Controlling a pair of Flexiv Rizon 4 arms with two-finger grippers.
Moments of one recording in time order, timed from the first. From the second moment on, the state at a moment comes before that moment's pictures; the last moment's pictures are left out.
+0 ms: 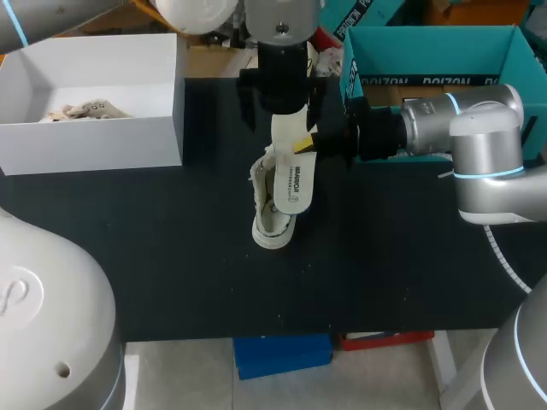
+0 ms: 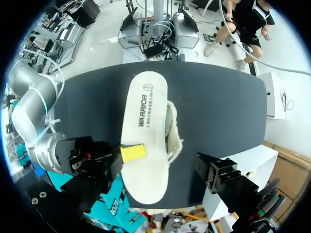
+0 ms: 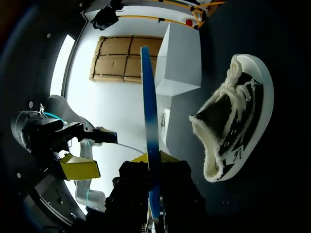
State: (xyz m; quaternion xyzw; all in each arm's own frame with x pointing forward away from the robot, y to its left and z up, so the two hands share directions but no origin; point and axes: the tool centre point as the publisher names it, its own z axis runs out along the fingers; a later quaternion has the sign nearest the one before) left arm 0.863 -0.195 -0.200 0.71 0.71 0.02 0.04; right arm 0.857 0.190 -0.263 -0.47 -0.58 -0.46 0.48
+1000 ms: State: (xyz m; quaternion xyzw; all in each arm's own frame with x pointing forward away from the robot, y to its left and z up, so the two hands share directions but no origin) left arm 0.773 -0.165 -0.204 0.77 0.62 -0.12 0.13; right arm 0.857 0.190 -0.263 -0.47 -0.58 -0.46 0.48
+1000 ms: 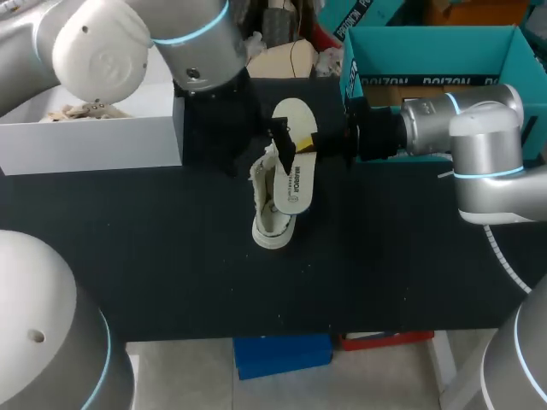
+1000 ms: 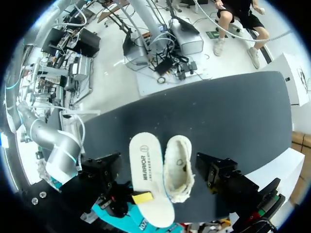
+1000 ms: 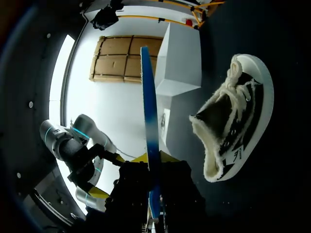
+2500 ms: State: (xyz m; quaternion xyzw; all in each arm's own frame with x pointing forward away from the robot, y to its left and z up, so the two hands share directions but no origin) left arm 0.797 -0.124 -0.239 0.52 0.52 -0.47 0.49; right arm 0.857 0.190 -0.263 -0.47 -0.58 -0.46 0.48
